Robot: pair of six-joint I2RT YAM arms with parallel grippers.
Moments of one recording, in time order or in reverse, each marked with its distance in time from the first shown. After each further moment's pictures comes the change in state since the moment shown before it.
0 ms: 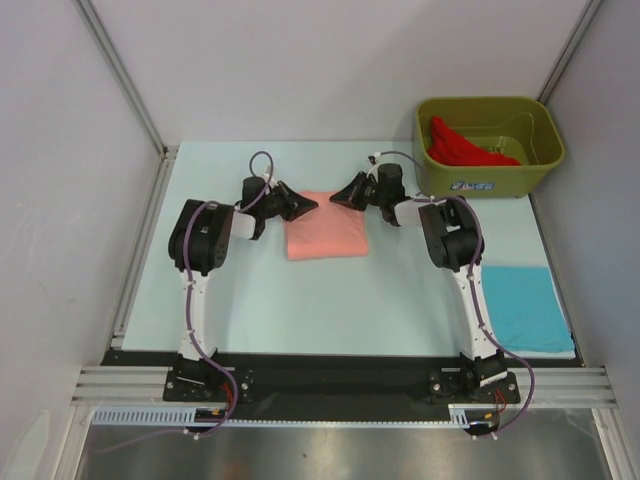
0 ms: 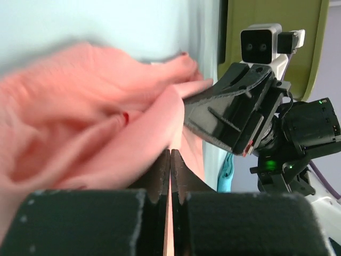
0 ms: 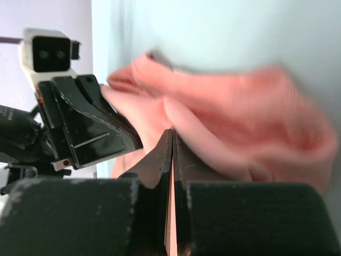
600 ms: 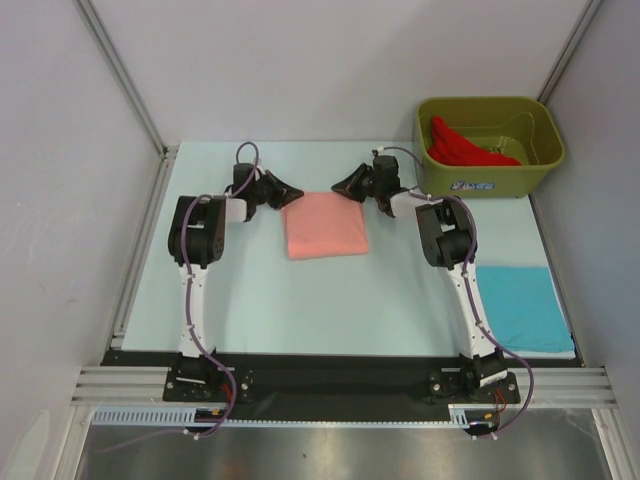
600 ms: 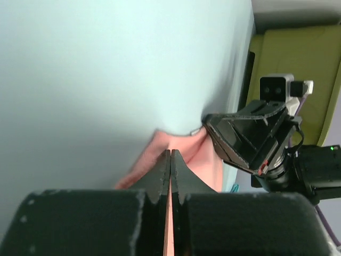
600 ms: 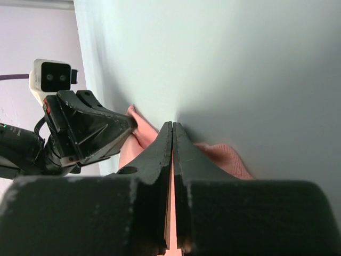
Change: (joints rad) left arm 0.087 0.120 0.267 -0.271 -0.058 0.037; right arm -0.009 0.127 0.253 -0.149 0.181 0.087
